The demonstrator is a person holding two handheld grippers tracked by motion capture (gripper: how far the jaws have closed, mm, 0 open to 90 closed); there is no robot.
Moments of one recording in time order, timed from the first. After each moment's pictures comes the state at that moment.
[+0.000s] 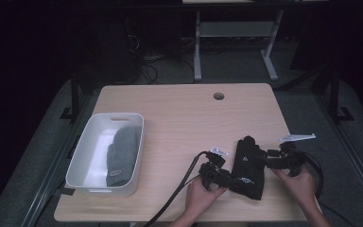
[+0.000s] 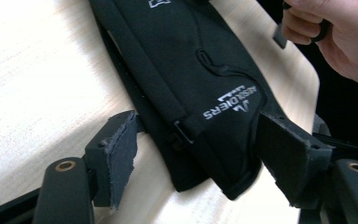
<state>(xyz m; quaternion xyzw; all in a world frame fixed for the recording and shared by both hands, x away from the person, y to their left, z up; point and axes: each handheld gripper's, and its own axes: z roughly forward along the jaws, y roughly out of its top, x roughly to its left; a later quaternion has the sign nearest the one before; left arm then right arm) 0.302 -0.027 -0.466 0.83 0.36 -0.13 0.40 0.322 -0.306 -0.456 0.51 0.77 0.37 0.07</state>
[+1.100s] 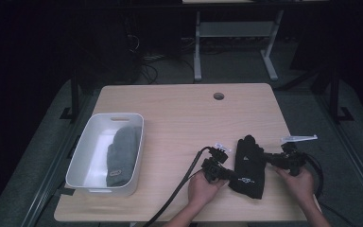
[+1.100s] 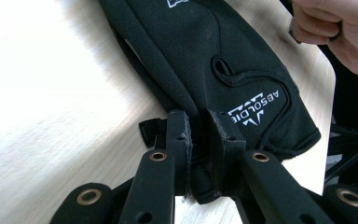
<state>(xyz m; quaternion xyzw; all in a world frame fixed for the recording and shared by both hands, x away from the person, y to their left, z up) 0.318 -0.034 -0.465 0.84 0.35 -0.13 0.38 0.323 -0.314 -0.465 0.51 0.76 0.40 0.04</state>
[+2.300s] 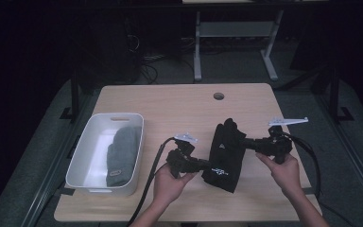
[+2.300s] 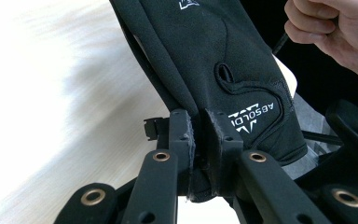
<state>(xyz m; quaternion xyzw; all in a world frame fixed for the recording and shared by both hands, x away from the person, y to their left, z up) 0.302 0.065 -0.390 0.83 0.34 -0.08 0.43 0.327 -0.249 -0.385 0.43 0.75 0.50 -0.01</state>
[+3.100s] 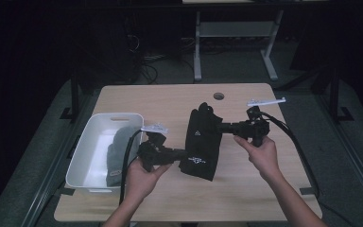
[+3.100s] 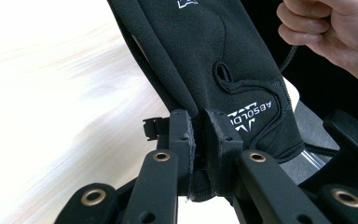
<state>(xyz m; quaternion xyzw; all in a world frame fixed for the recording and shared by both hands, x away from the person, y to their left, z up) 0.299 0.134 -0.346 0.81 0.36 -0.04 0.45 0.358 -0.186 -0.343 0.39 0.74 0.54 -0.06</state>
